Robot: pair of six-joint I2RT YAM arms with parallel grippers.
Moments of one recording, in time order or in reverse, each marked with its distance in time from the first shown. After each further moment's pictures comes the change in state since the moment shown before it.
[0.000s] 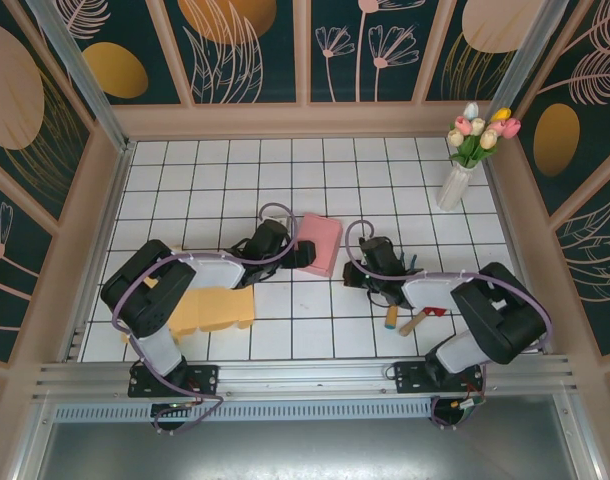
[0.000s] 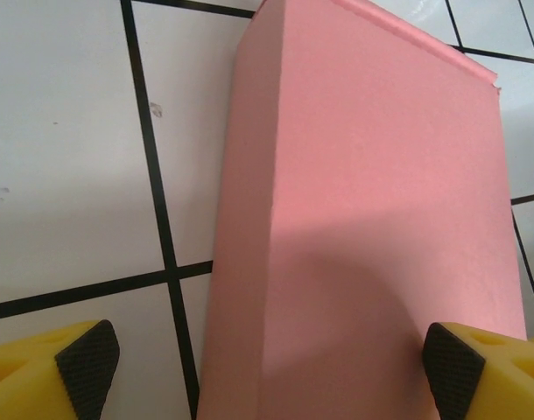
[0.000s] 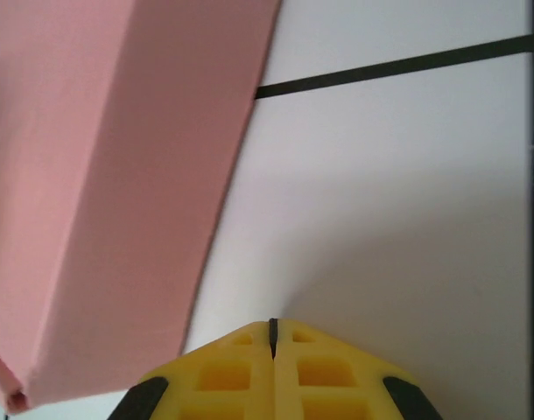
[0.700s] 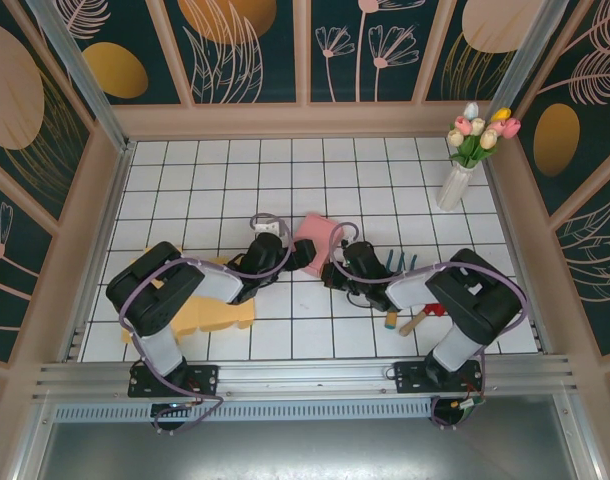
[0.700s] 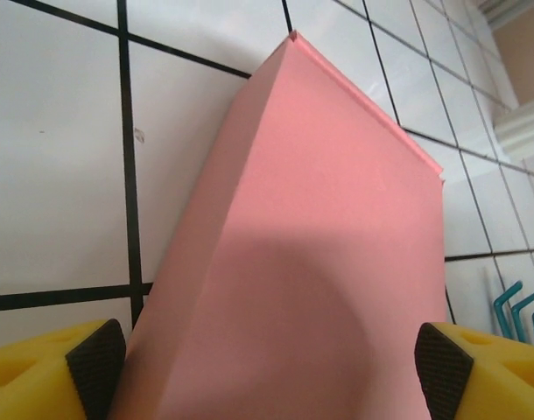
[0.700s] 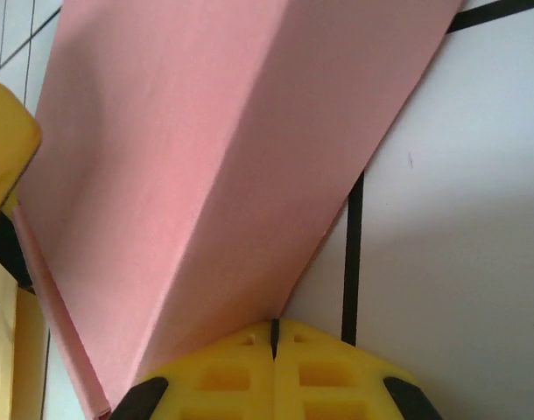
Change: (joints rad) left arm -0.041 0.027 -0.148 0.381 -0.079 -0.193; right arm 0.126 0.122 0.018 0.225 -0.014 0.206
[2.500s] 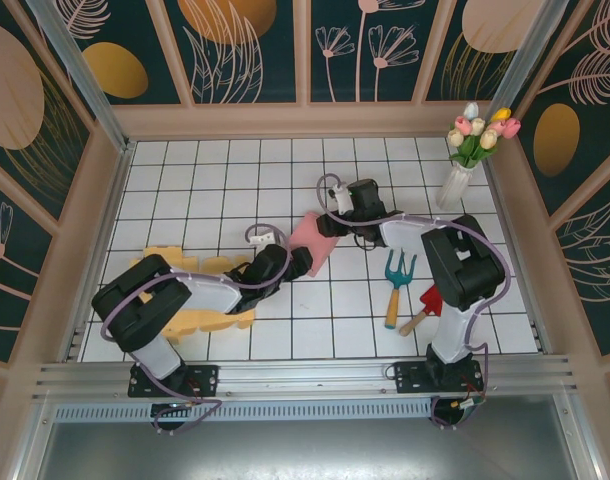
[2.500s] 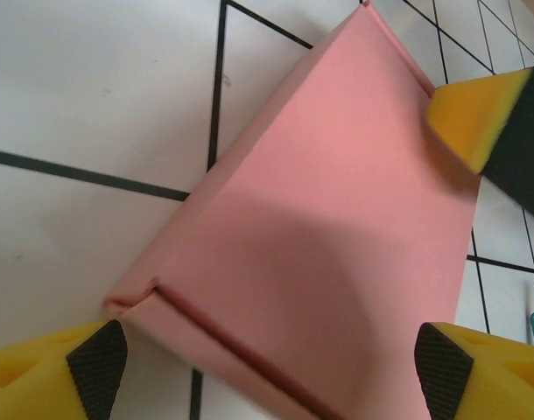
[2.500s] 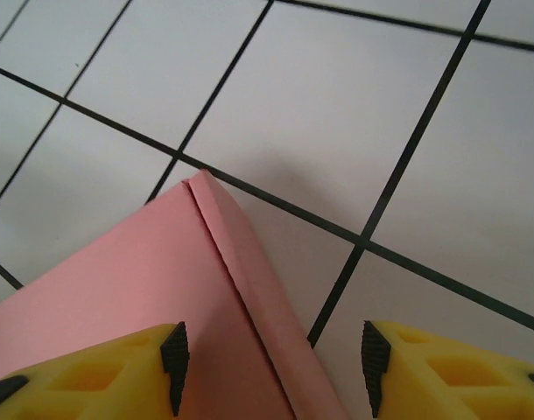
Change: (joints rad) left arm -0.097 -0.098 -0.010 -0.207 -0.206 -0.134; right arm -0.270 0.231 0.553 -0.431 -0.154 -0.772
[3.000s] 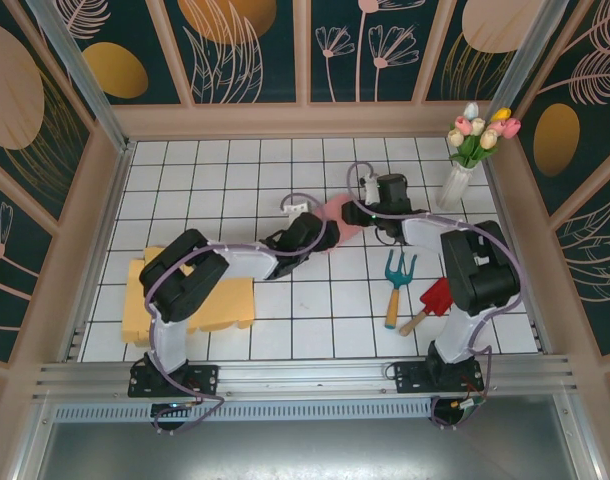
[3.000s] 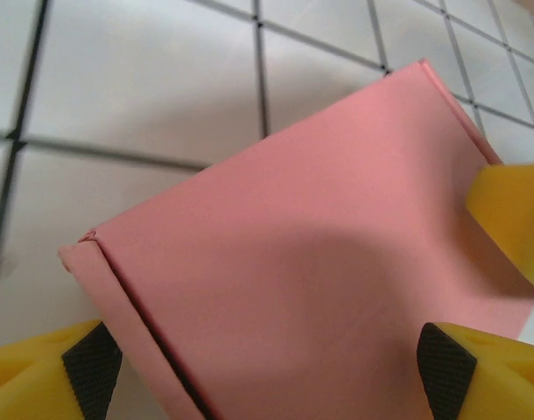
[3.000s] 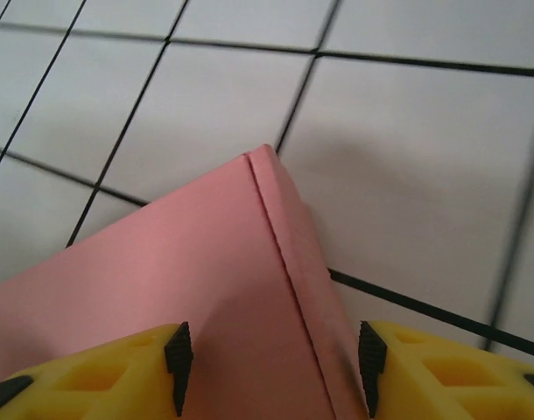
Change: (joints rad) left arm 0.018 0.304 0.486 -0.173 -0.032 0.167; right arm -0.164 -0.102 -0.071 0.046 0.014 0.098
